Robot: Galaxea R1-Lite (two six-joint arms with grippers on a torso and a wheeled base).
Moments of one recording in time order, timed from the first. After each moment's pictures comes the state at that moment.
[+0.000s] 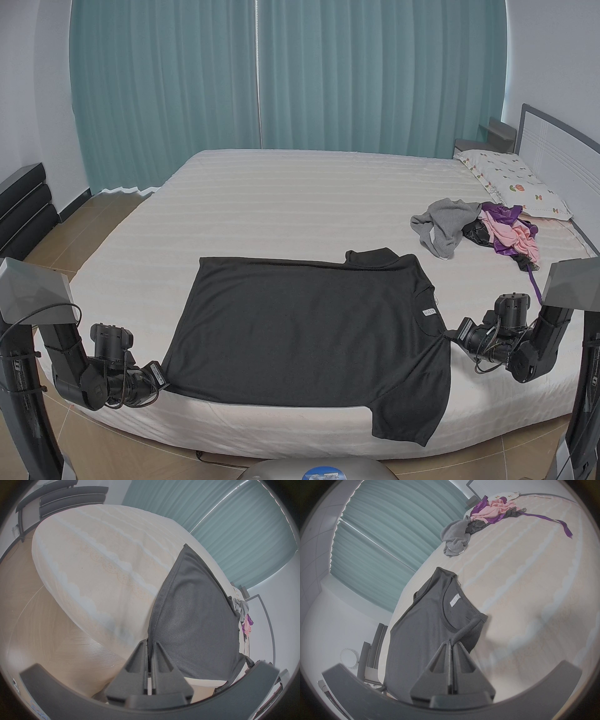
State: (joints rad) left arm 0.00 2.23 -0.38 -0.95 -0.16 -0.65; right arm 0.03 2.33 -0.56 -1.19 0.26 0.73
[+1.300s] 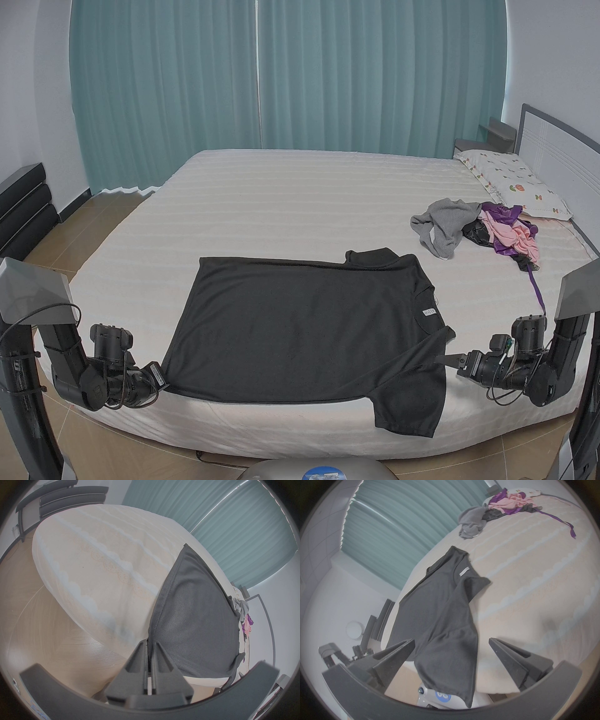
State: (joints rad) left arm 0.00 2.23 -0.37 -0.95 -0.16 -0.65; right arm 0.01 2.26 -0.27 -1.30 0.47 0.51
